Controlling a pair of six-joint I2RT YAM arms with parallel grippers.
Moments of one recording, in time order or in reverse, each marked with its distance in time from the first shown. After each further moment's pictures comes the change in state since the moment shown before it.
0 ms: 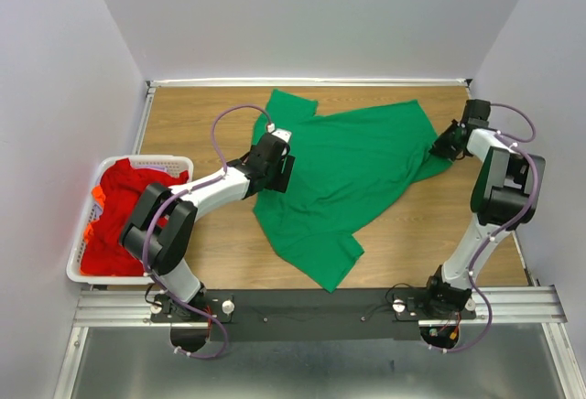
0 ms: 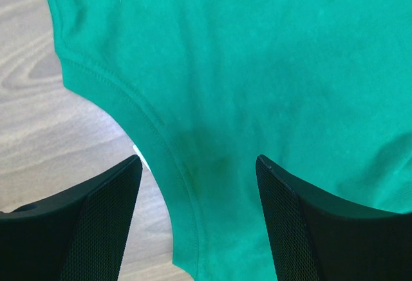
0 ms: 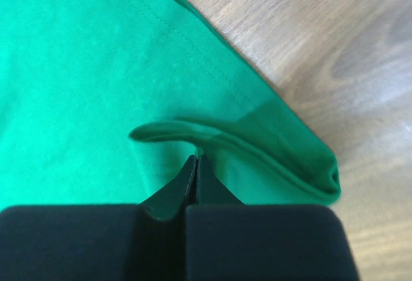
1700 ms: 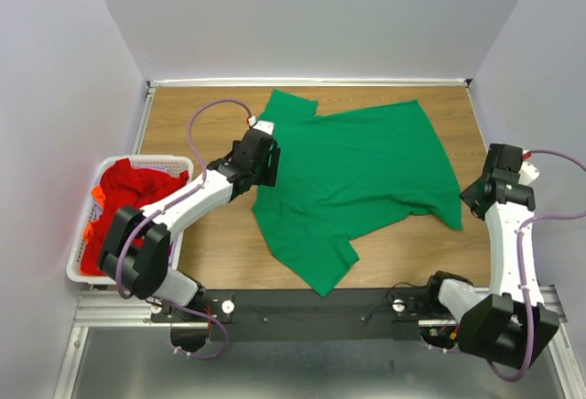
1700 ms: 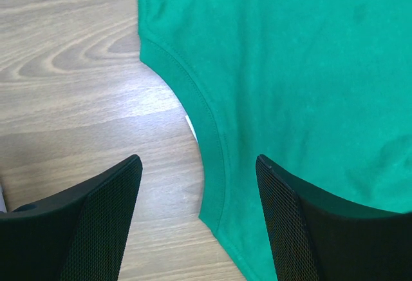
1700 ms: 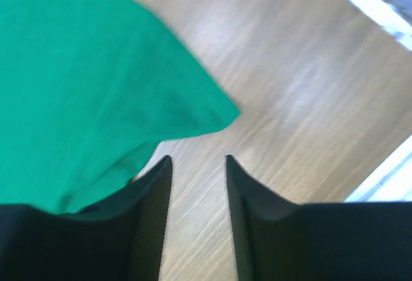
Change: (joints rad) left arm 0.033 -0.174 -0.008 -0.129 -0.078 -0.055; right arm -0.048 -0.935 -0.424 -0.550 0.453 0.033
